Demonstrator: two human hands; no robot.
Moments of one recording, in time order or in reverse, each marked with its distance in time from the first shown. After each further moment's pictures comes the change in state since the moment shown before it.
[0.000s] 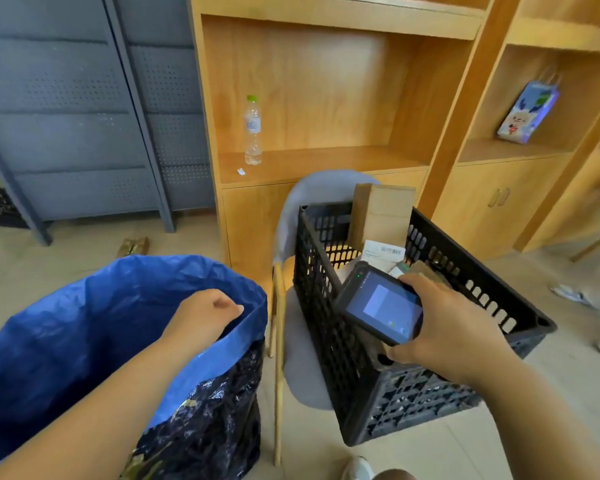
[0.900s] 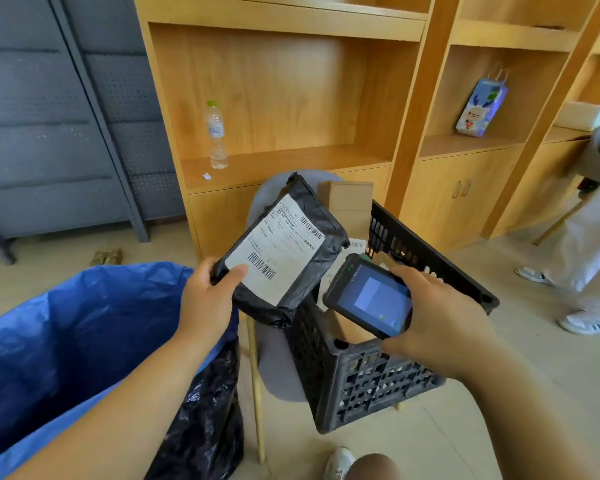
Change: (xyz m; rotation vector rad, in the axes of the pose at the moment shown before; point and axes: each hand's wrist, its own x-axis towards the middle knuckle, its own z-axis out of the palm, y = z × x) left_hand -0.023 0.076 0.049 -0.589 0.246 0.248; right_hand -0.036 0.039 -0.017 -0.042 0.085 0.055
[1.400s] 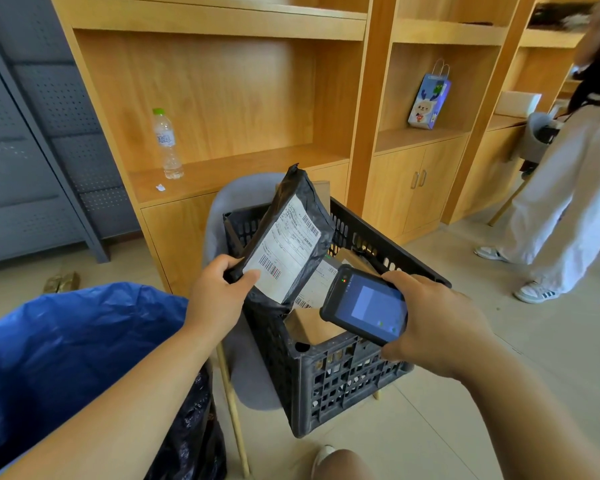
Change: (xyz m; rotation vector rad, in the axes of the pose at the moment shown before) left_hand 0.002 0.020 0.063 0.268 -0.184 0.172; right_hand -0.020 0.036 -0.014 -0.029 -0.054 0.092
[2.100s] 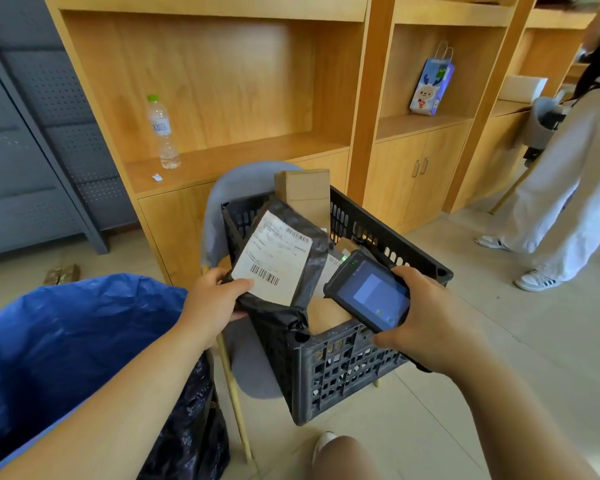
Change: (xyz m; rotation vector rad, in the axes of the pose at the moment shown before) left_hand -0.005 -0.005 -0.001 -0.397 -0.150 -0.491; right_hand 0.005 0.013 0.035 0.239 0.080 0.125
